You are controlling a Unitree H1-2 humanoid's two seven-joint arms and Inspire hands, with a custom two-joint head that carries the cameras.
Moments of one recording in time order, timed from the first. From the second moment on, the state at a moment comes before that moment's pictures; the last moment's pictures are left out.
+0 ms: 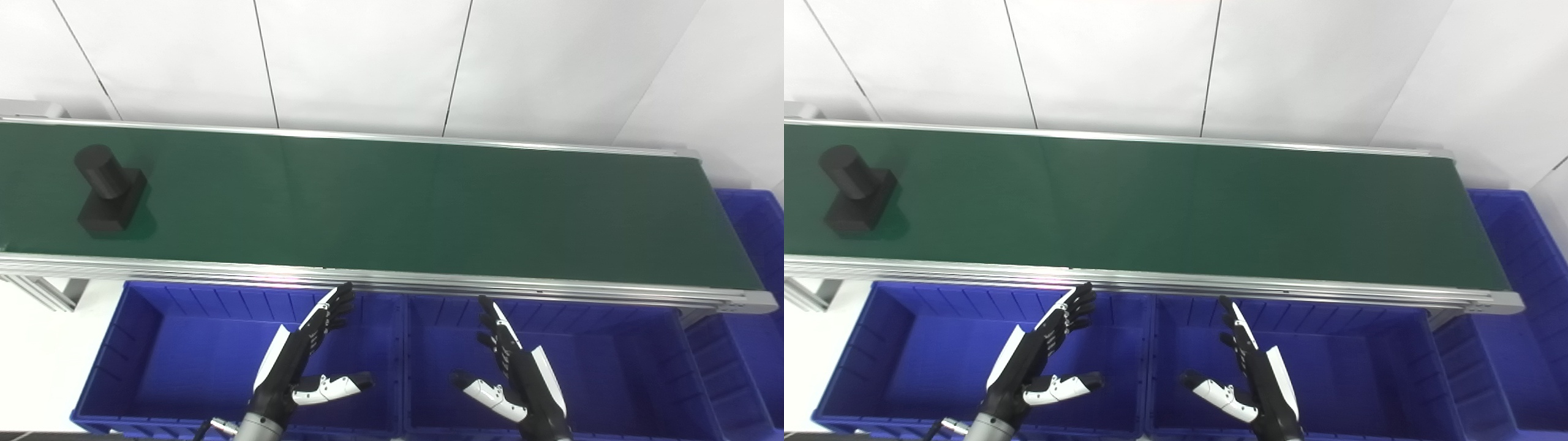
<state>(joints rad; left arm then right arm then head) 0.28 0.06 -0.26 0.06 0.16 -0.35 -0.10 0.37 -0.08 0.18 -0.11 -0.18 -0.14 0.06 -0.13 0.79</state>
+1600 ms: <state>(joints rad) 0.29 0.06 -0.24 0.04 0.16 -0.35 -0.11 0.37 -0.07 0.20 -0.11 -0.21 -0.14 0.05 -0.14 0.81</state>
